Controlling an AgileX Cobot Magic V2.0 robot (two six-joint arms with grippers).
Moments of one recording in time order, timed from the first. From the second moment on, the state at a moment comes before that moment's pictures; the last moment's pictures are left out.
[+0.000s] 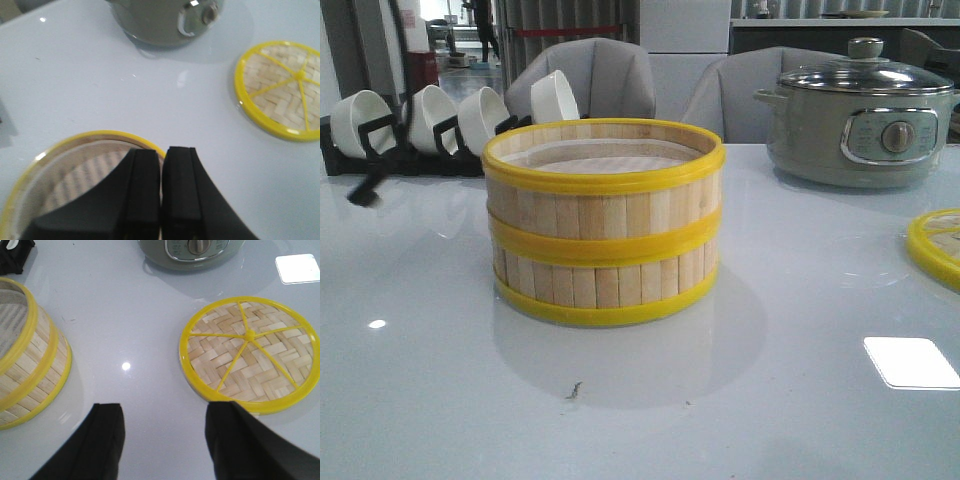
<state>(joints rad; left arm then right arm) -0.64 1.85 -2.03 -0.05 0.90 0.00 -0.05 0.80 -0.79 0.13 0.64 0.07</state>
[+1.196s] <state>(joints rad) -0.21 0.50 -0.82 0.07 0.69 -0.12 -0.05 0.90 -0.79 0.13 0.64 0.07</state>
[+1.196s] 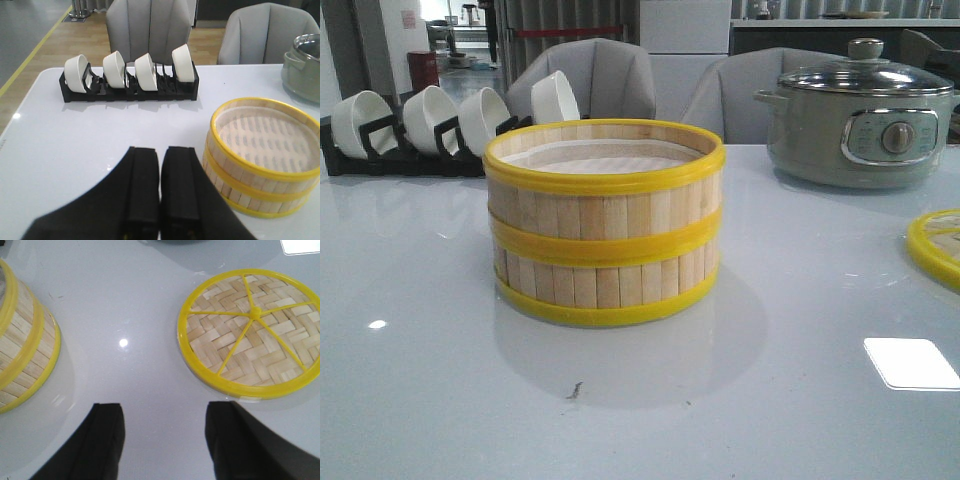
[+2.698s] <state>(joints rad) -0.21 0.43 -0.54 0.08 0.58 -0.14 -0.05 0.90 -0.79 0.13 0.64 0.07</state>
